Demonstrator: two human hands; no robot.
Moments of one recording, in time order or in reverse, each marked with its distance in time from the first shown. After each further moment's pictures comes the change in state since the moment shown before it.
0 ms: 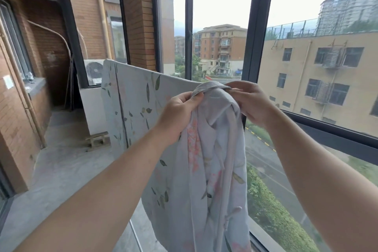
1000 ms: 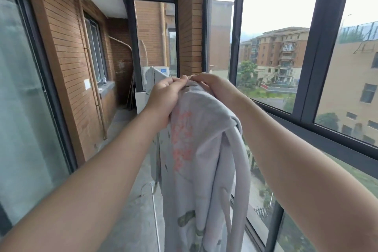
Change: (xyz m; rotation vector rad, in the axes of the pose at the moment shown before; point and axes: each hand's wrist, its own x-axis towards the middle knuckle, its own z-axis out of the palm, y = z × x) left_hand 0.106 0.008 -0.043 0.205 0.485 0.010; right_hand 0.145 0.016 0.077 0.354 -0.454 0.348
